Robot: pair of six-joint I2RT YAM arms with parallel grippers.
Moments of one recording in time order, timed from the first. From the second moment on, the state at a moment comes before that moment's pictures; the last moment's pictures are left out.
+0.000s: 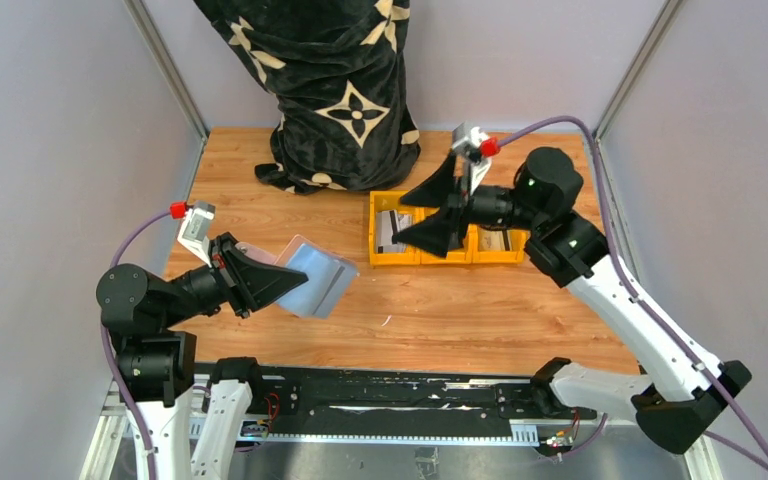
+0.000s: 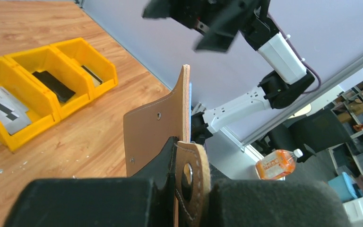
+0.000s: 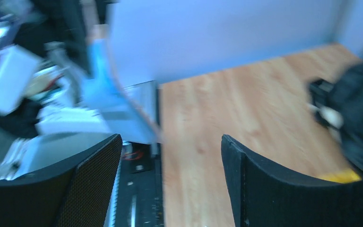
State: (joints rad) left arm 0.07 0.47 1.02 -0.36 1.16 -0.77; right arm 0.61 1.10 1.29 -0.17 -0.74 0.21
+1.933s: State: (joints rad) left arm 0.07 0.37 1.09 -0.72 0.81 -0.22; right arm 0.97 1.50 1.36 0.15 -0.88 0.77
